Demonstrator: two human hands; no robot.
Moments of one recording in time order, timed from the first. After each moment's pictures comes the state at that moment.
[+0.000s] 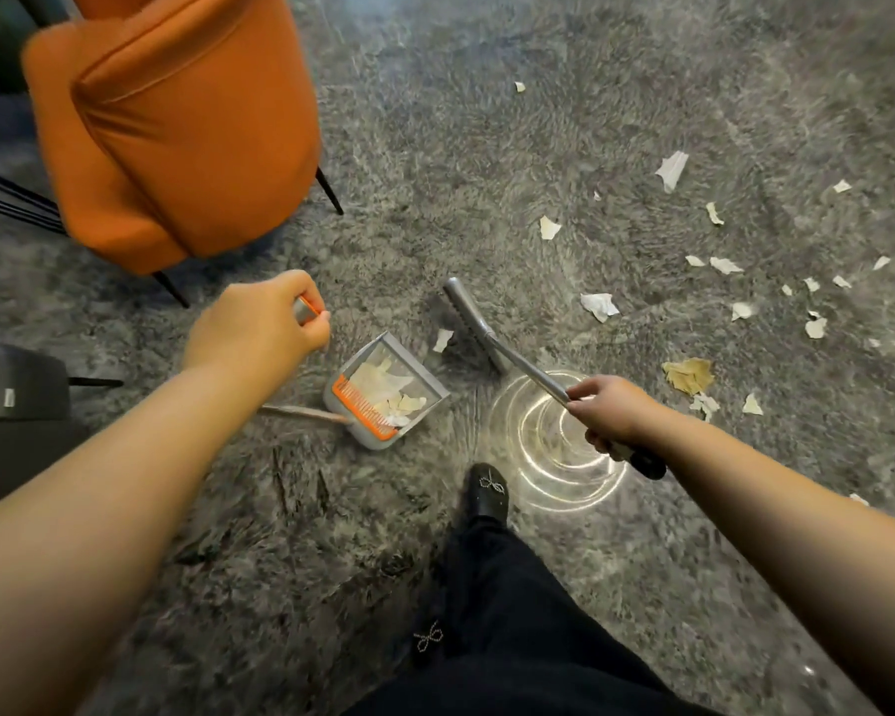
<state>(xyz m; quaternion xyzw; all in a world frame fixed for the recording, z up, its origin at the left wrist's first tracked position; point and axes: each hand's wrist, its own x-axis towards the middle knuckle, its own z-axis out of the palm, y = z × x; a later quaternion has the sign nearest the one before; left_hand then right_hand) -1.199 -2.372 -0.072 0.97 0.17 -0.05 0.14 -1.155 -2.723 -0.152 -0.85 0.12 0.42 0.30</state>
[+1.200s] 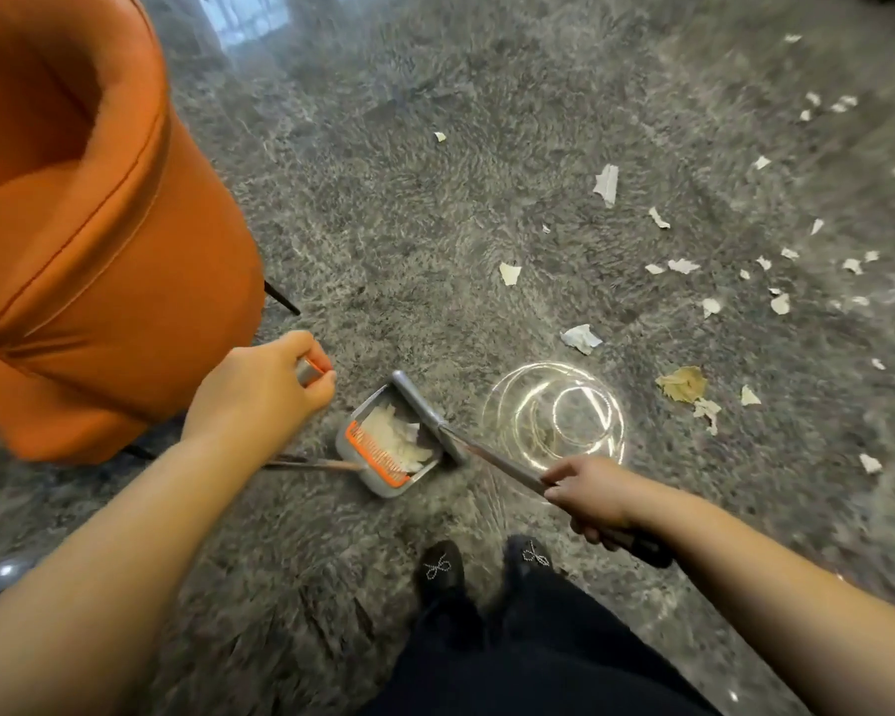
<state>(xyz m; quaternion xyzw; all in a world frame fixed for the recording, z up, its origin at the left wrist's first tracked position) -0.992 -2.303 -0.063 0.98 0.04 -0.10 0.15 -1.068 -2.630 -0.123 -0.78 0.17 0.49 0.34</state>
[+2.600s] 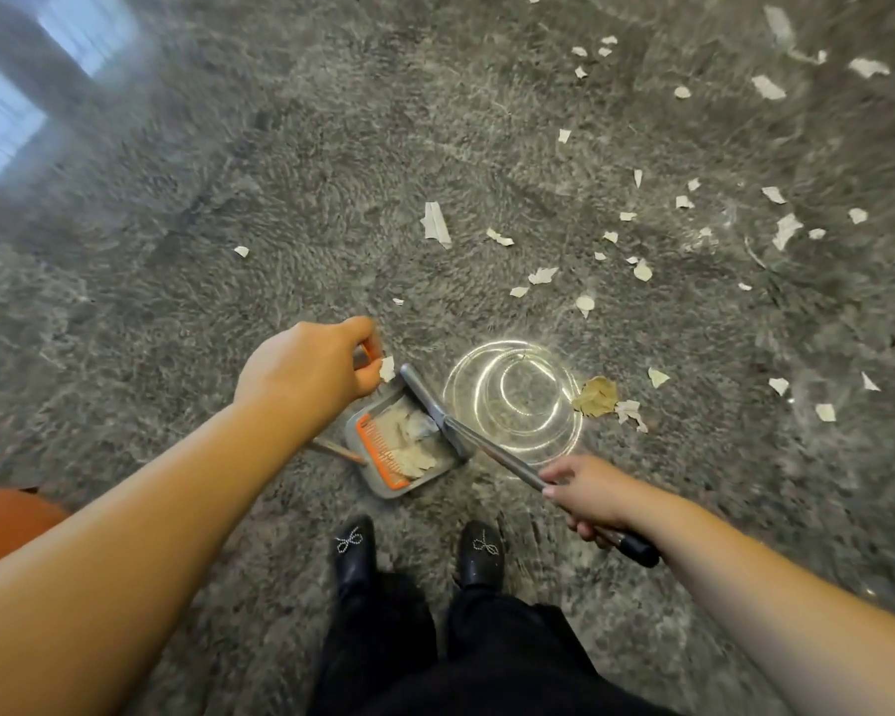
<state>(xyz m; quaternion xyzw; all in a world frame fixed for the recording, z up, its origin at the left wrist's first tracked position) -0.641 -2.639 -0.072 0.93 -0.32 -0.15 0.04 -0.865 -2.843 -0.155 -0.71 0.37 0.38 0.46</state>
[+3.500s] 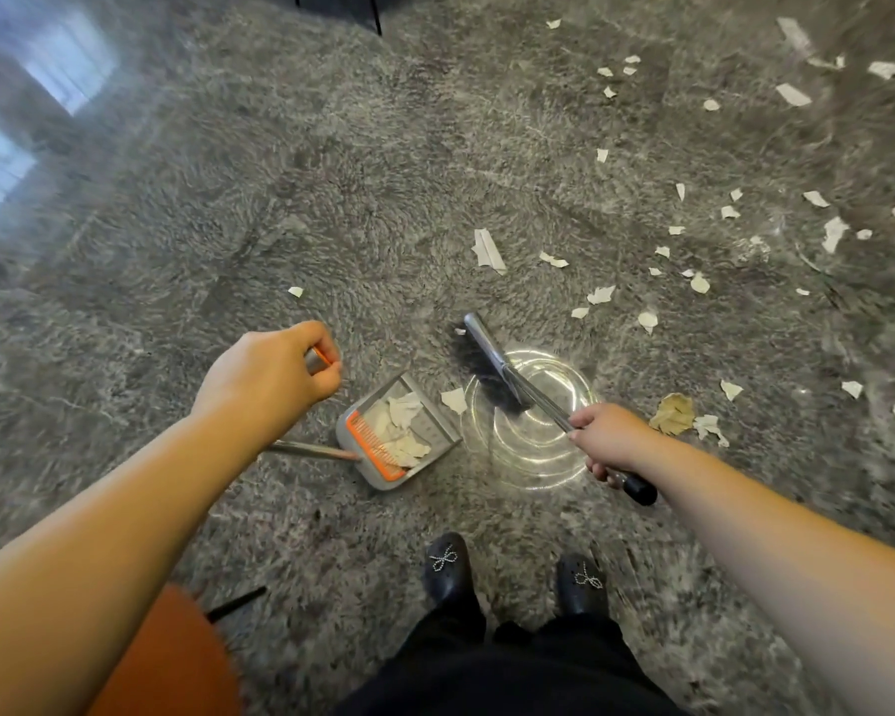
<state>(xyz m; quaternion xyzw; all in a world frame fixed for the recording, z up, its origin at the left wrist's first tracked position) -0.440 -2.470 -0.067 0.94 -0.27 -0.15 0.10 -0.664 -2.735 -0.165 -0.71 0.47 0.29 0.44</state>
